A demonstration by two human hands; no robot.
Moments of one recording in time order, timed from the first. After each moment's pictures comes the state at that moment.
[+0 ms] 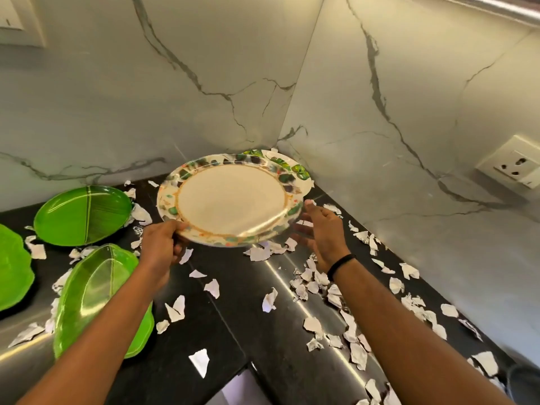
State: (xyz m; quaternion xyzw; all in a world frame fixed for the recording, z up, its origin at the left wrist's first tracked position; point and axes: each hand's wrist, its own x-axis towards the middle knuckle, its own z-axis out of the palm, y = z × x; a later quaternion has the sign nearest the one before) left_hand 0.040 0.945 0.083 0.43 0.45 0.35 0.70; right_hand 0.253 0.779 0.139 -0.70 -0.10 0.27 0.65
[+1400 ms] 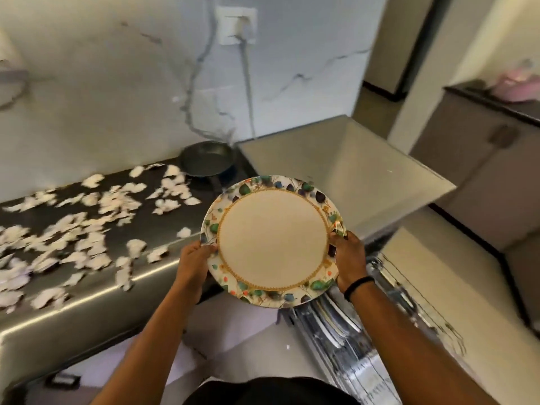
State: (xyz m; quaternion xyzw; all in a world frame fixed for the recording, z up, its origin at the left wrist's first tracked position) left_hand 0.021 0.418 0.080 0.71 0.05 -0.23 0.66; right_hand -0.099 0.172 0.054 -0.54 0.43 -0.23 0.69
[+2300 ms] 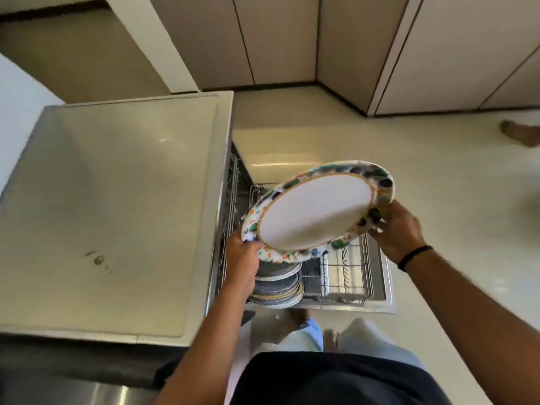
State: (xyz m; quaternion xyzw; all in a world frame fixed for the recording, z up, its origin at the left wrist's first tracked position) left_hand -0.086 0.003 -0.048 0.71 -0.24 -0.50 0.42; right_hand -0.361 -0.044 -0.082 -0.04 0.62 -0.50 0.61
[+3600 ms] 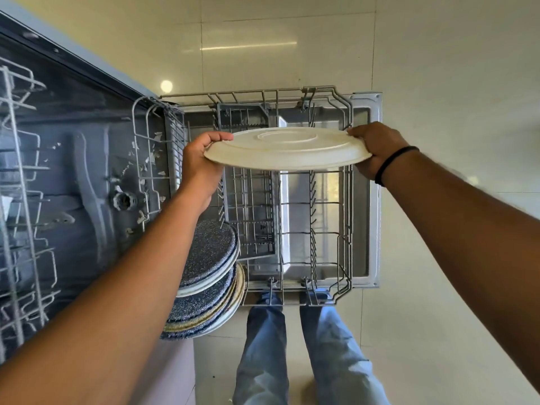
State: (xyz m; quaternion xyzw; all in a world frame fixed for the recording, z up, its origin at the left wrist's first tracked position) left_hand -0.171 -0.215 -0.431 0.72 -0.34 -0.53 0.30; right_hand -0.456 -0.235 -0.441 0.03 0.74 -0.29 0.60
